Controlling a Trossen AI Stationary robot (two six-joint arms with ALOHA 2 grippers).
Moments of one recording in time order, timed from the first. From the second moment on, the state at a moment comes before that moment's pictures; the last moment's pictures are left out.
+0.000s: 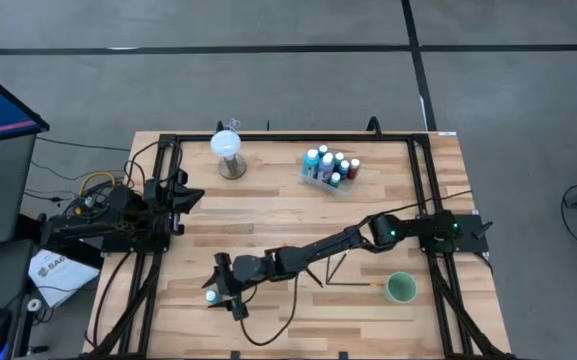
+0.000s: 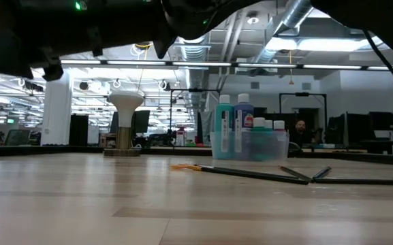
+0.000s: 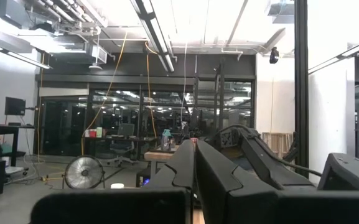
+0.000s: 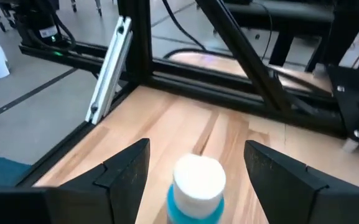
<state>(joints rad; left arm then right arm) 0.16 0.00 0.01 0.43 0.03 -0.06 0.27 2.61 2.13 0.17 -0.11 -0.06</state>
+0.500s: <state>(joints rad) 0.16 0.00 0.01 0.43 0.03 -0.06 0.26 2.61 2.13 0.13 -0.16 -0.06</state>
